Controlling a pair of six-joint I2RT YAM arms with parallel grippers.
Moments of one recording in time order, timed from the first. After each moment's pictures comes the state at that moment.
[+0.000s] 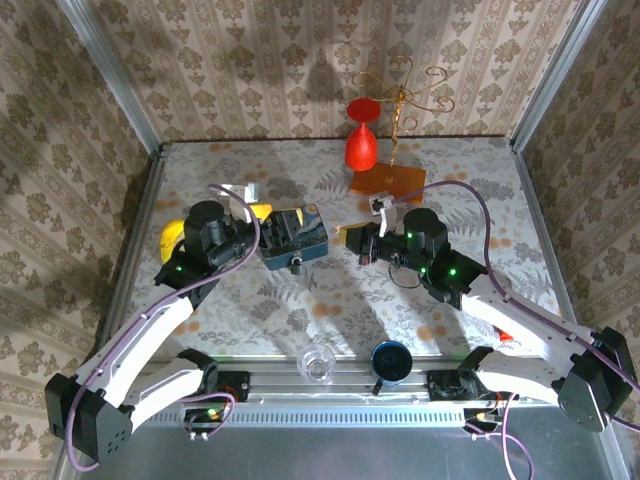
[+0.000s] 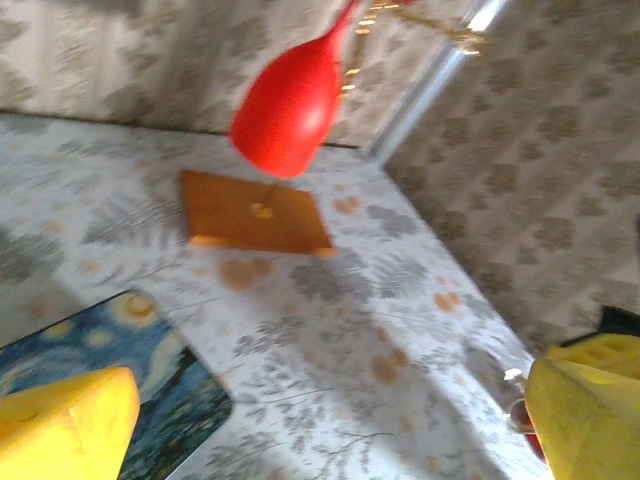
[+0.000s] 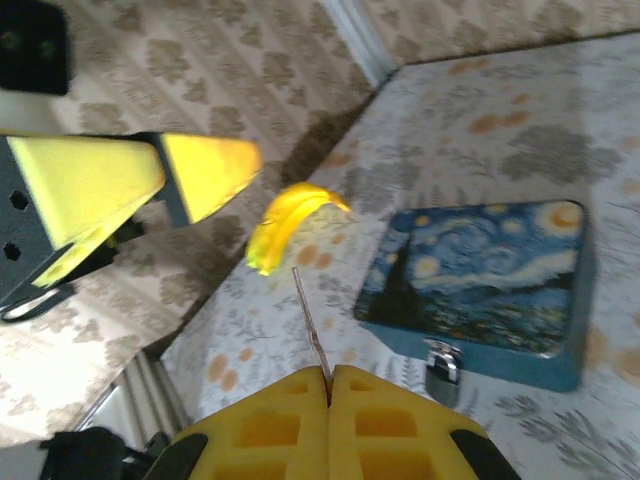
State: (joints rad) left arm -0.52 0.96 0.80 -0.09 0.28 -0.48; right arm 0.65 1.10 0.79 0.04 -0.25 0.53
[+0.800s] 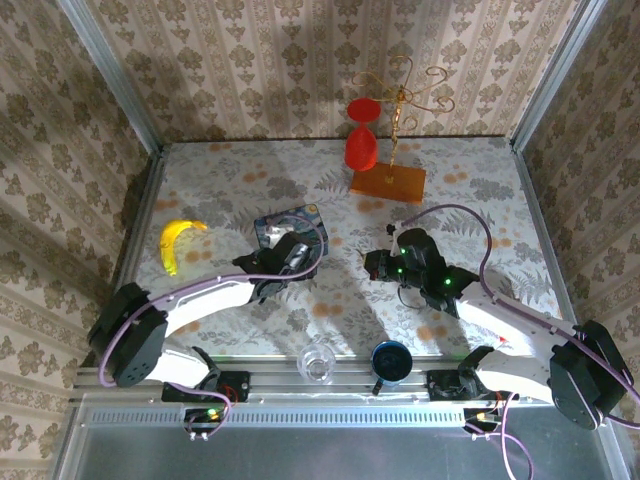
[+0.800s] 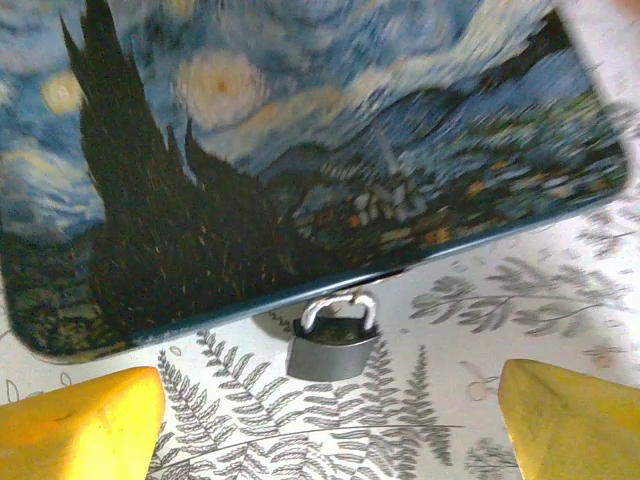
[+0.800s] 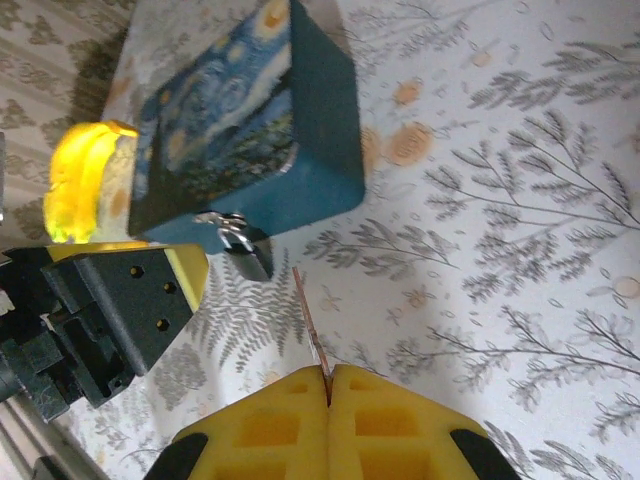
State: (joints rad) left arm -0.86 1.42 0.79 -0.34 -0.38 -0.73; right arm 0.60 1.13 0.60 -0.08 -0.11 0.72
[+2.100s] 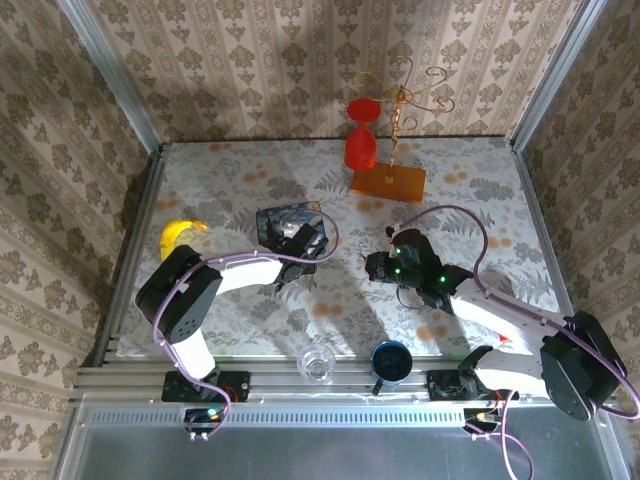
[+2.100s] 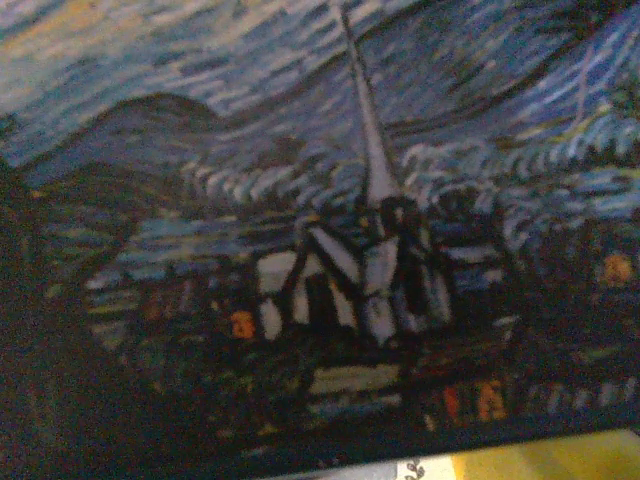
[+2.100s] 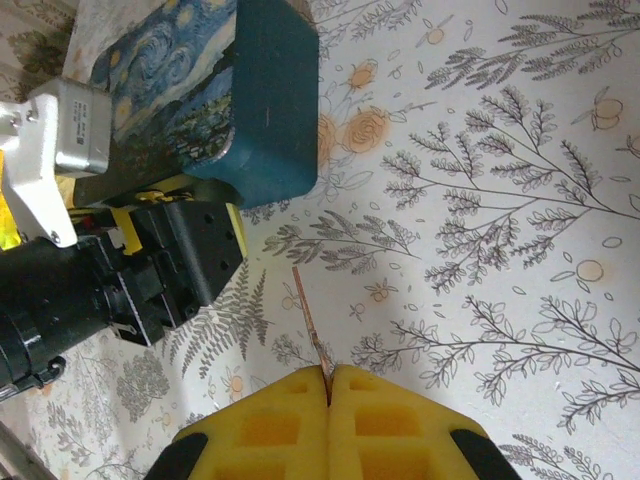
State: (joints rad) left arm -0.80 1.72 0.92 -0.28 -0.40 -0.67; right arm 0.60 1.19 0.61 -0.09 -0.08 0.73
